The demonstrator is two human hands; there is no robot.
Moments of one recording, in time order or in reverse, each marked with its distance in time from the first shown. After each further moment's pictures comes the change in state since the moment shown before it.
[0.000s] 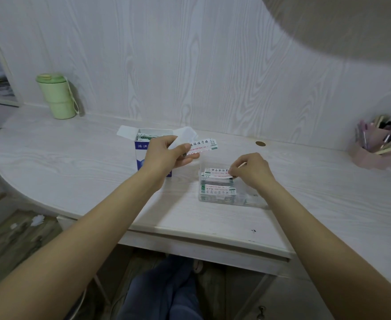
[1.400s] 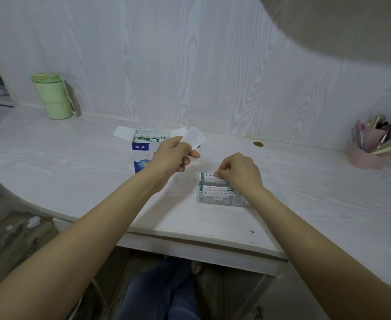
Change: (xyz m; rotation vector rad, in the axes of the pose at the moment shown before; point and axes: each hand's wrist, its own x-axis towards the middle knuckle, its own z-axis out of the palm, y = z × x) left_hand 0.001 0.004 0.010 0.122 -0.101 -0.015; right_hand -0.002 -0.011 0.019 -0.294 0.034 -0.130
